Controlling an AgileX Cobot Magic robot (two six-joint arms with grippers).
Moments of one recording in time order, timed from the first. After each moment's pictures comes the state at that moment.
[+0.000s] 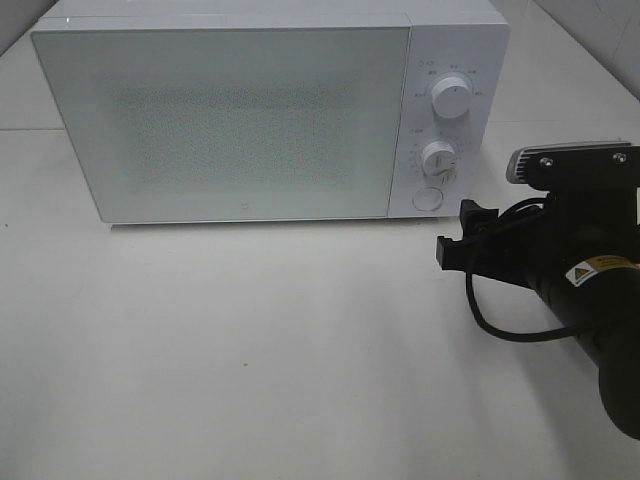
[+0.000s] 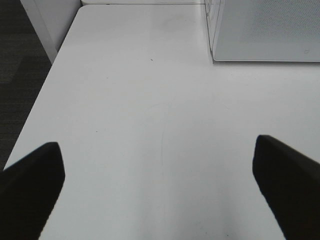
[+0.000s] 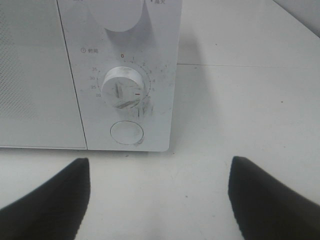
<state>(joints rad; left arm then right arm) 0.06 0.00 -0.50 0.00 1.05 0.03 0.74 1.65 -0.31 0.85 -1.14 -0.33</state>
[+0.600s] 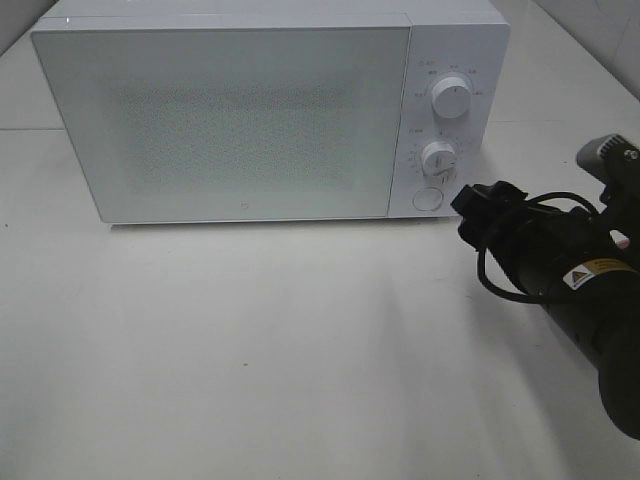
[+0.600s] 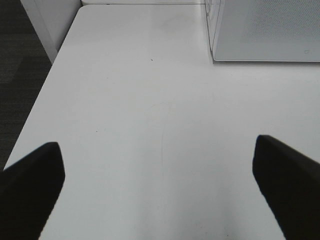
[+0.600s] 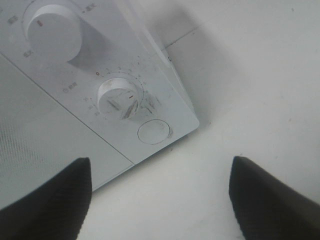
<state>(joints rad) 0.06 0.00 -0.50 0.00 1.05 0.03 0.74 1.65 -0.31 0.85 -1.10 0.35</state>
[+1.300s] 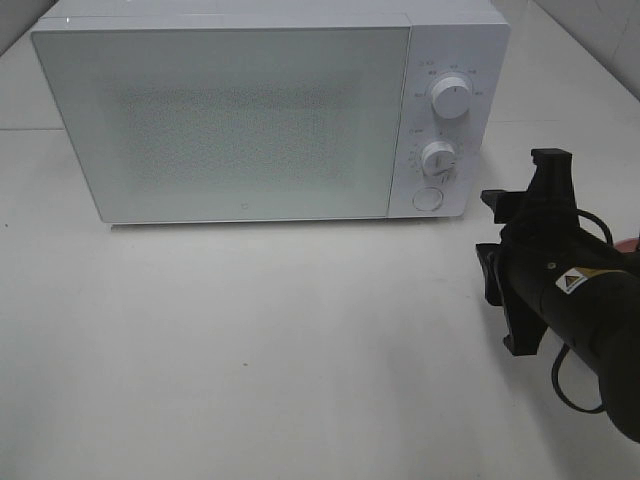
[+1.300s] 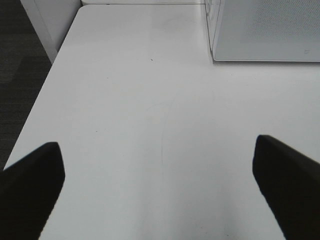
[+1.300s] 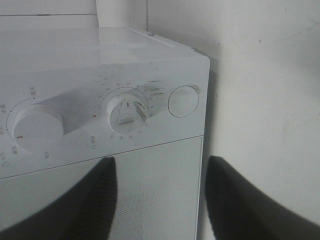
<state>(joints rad) 0.06 0.00 -0.50 0.00 1.05 0.03 0.74 1.65 -0.31 0.80 -1.07 1.32</state>
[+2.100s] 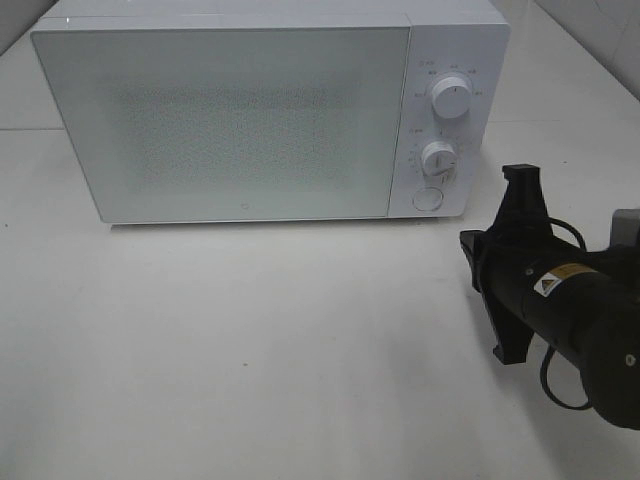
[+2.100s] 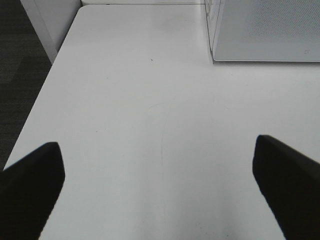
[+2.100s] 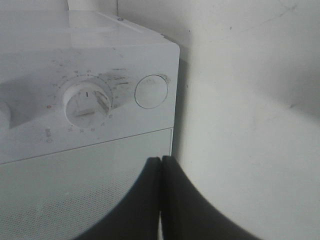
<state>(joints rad) 0.06 0.00 -0.50 0.00 1.05 0.03 0.68 1.72 -0.34 0.69 -0.99 1.33</state>
